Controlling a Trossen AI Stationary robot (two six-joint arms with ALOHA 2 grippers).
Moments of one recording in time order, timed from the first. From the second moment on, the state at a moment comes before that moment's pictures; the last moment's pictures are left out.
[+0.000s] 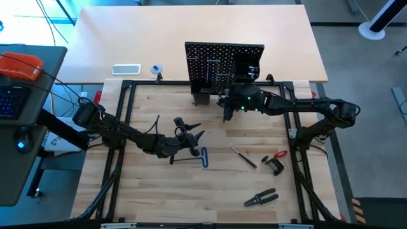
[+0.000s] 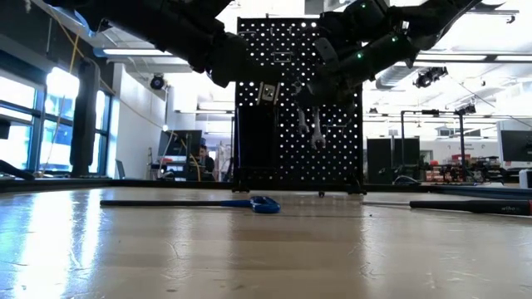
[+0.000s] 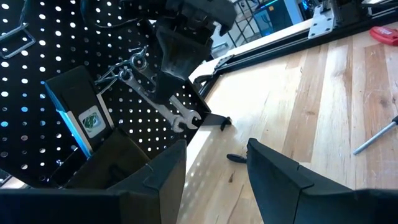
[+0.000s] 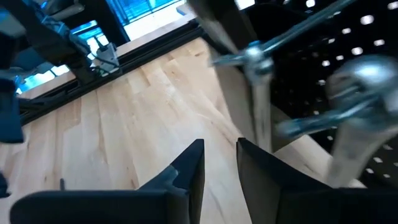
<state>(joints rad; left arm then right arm) -0.28 1.62 0.77 0.60 -0.94 0.37 -0.35 1.42 0.82 0.17 -0.03 0.26</state>
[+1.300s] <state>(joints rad) -0.29 1.62 0.77 0.41 -0.81 0.16 0.14 1.43 0.82 -0.27 0.29 0.51</state>
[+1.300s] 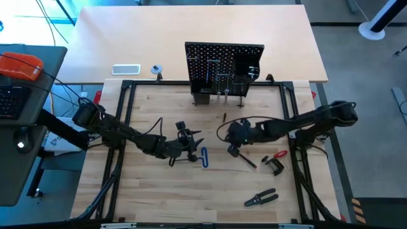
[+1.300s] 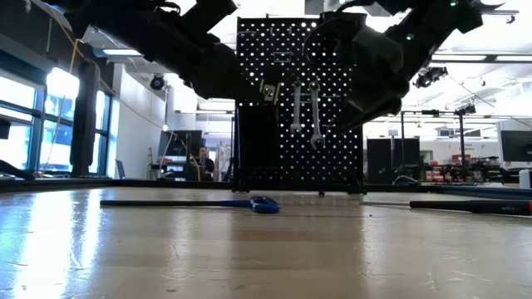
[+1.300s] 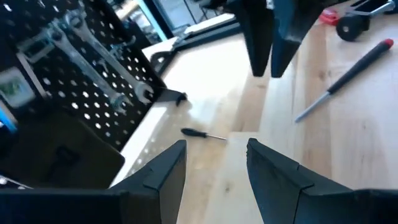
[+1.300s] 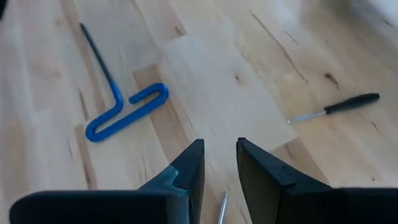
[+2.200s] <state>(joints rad) -0.38 1.86 0.77 0.53 -0.66 0.06 -0.04 1.79 0.82 0.07 0.66 0.75</state>
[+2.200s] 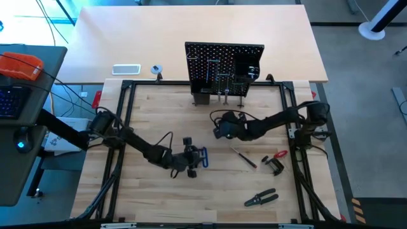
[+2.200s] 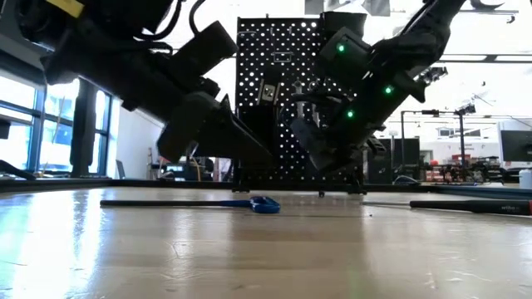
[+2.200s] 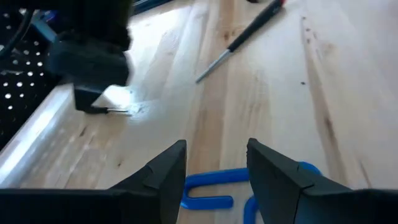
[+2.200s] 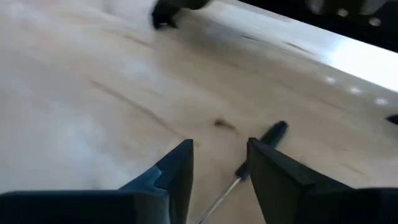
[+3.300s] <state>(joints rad) -0.43 1.86 0.77 0.53 -0.67 0.05 0.21 1.81 0.82 -0.03 0.48 0.73</state>
